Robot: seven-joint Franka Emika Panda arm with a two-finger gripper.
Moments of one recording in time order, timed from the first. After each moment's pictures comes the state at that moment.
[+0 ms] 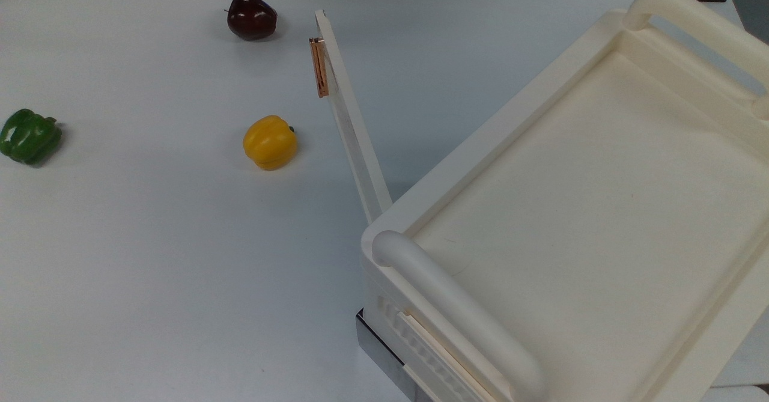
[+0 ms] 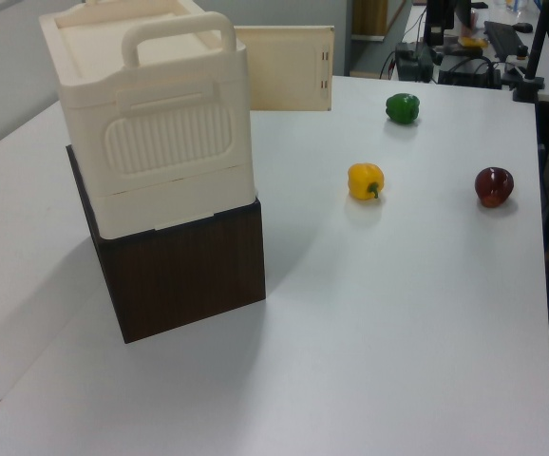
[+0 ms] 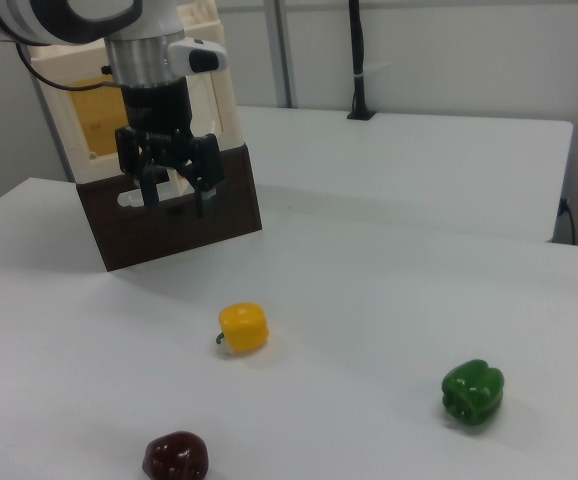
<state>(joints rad) -0.17 0.02 0.01 -1.48 -0.06 1.41 -0.15</state>
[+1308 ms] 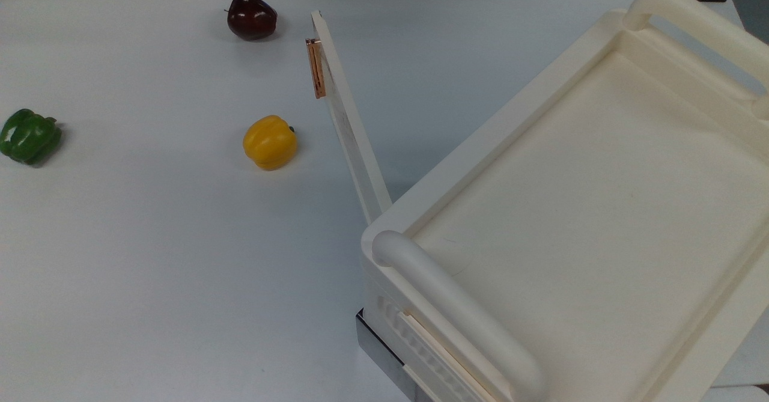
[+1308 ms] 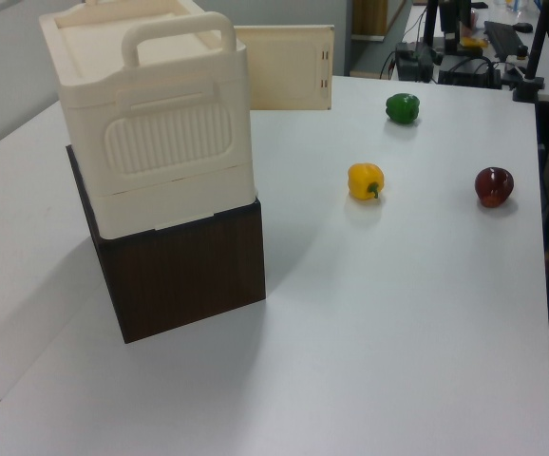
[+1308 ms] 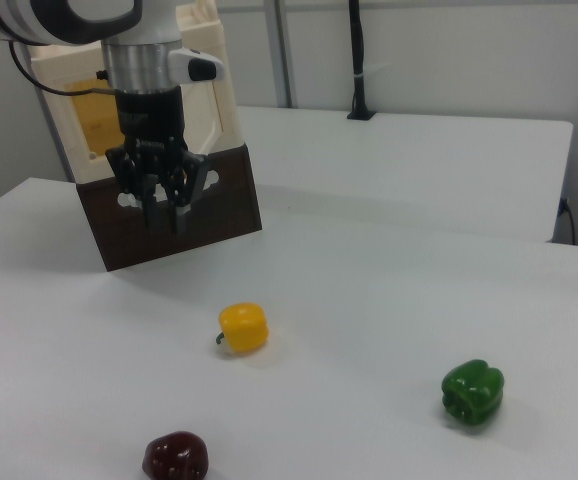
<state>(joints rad) -0.17 0.02 0.01 -1.48 -0.04 1.34 -0.26</state>
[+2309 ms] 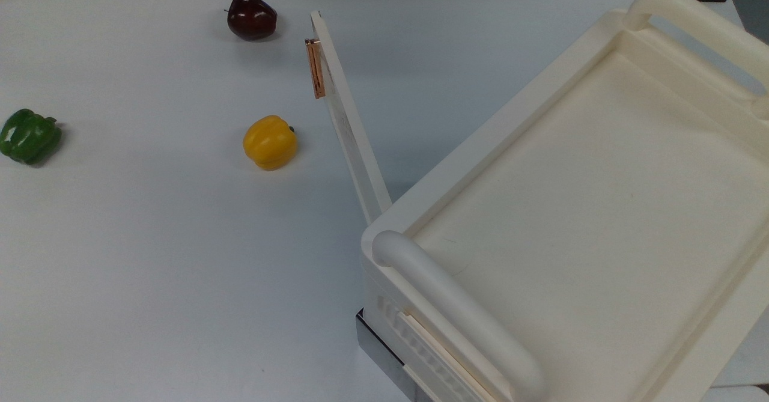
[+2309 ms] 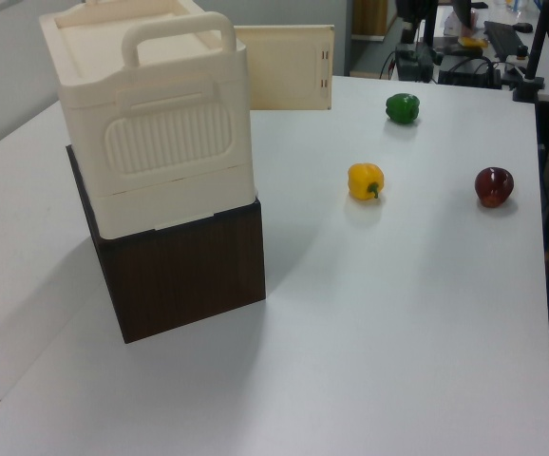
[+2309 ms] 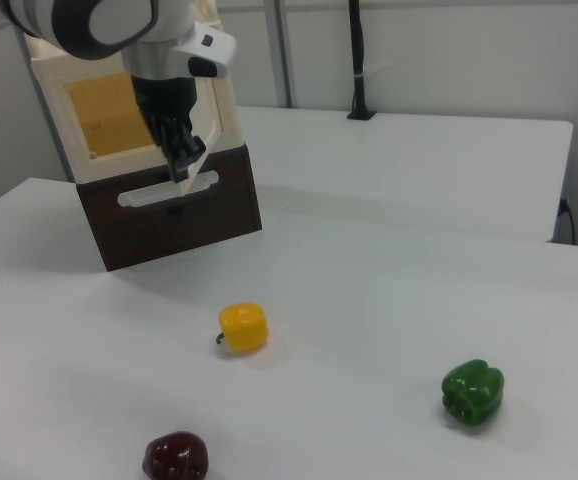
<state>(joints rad) -0.19 0.04 0.01 -1.49 0.24 1.61 0.20</state>
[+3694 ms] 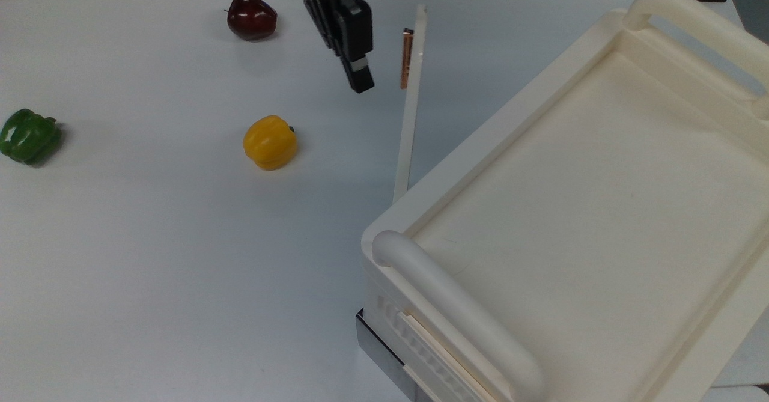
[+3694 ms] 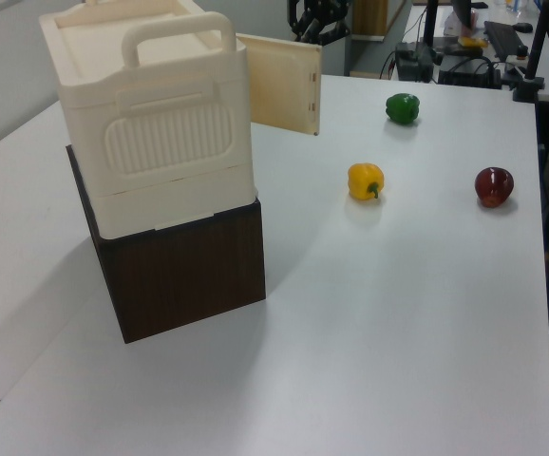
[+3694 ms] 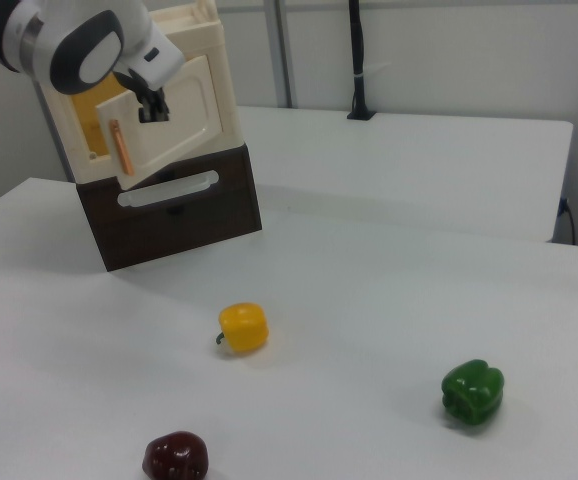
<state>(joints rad) 0.06 0.18 0.03 -1.48 0.36 2.21 0.95</state>
